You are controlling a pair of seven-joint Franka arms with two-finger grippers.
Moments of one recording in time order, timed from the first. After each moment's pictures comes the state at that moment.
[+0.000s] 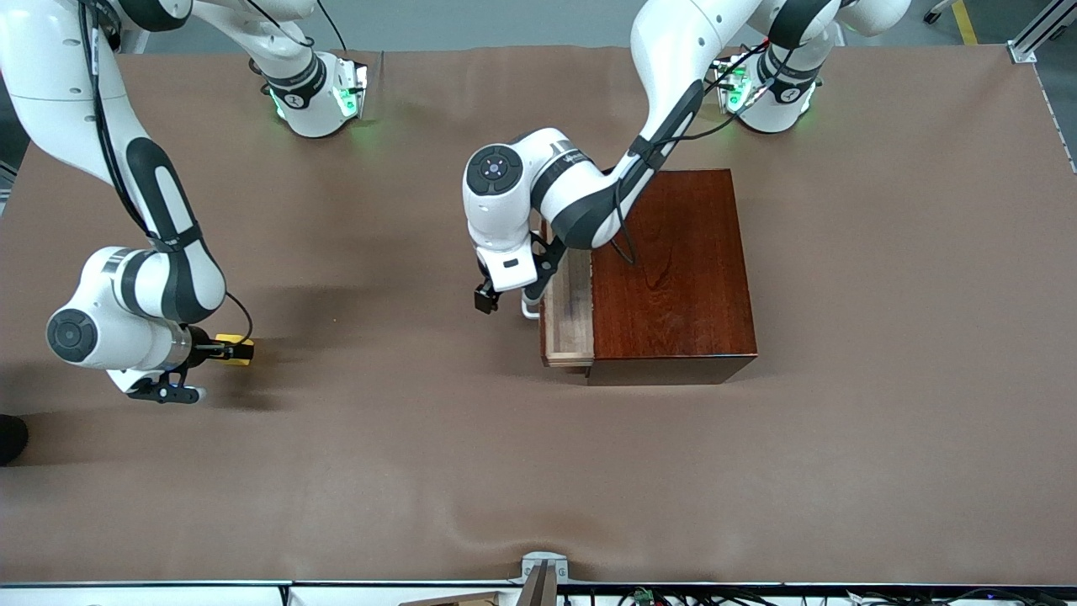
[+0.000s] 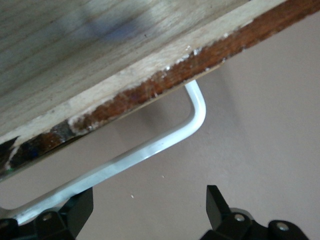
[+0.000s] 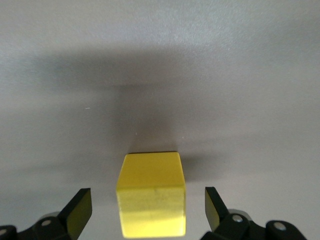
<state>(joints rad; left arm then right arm) -0.83 0.80 -0.07 -1.22 0.06 2.08 -2.00 -0.08 0.59 -0.07 -1.78 0.01 2.16 -0.05</state>
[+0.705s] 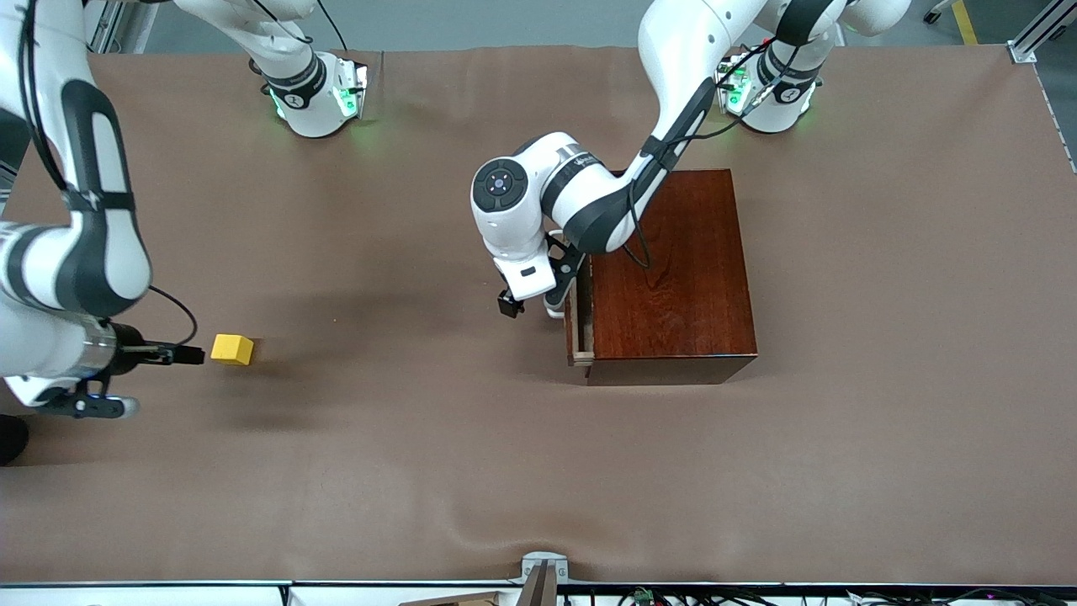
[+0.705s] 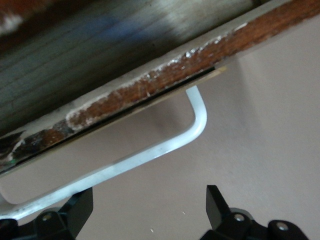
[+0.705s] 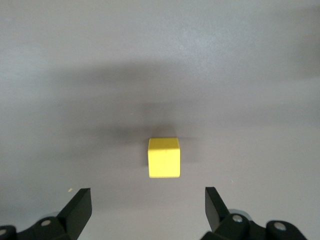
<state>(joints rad) -0.83 0.79 -0.03 -1.22 0.06 1.94 -2.00 -0.07 0.47 -0.05 -1.49 0.01 1.79 -0.05</state>
